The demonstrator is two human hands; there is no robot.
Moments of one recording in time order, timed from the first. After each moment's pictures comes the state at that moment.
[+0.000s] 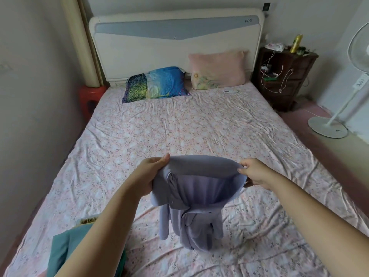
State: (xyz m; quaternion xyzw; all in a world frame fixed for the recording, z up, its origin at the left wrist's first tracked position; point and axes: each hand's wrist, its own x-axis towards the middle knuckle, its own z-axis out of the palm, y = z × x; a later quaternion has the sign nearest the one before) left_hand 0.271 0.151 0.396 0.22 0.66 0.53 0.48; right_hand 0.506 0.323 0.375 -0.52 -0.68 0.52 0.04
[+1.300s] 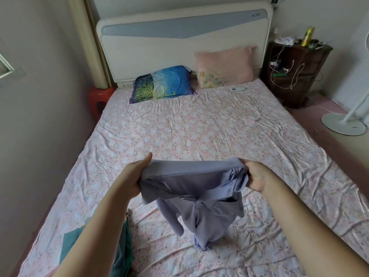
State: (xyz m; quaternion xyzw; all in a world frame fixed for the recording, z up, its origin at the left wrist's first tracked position) left_hand 0.248 0.137 0.398 0.10 0.63 0.59 0.49; right_hand 0.485 0.320 0.371 -0.43 -0.30 0.83 0.19
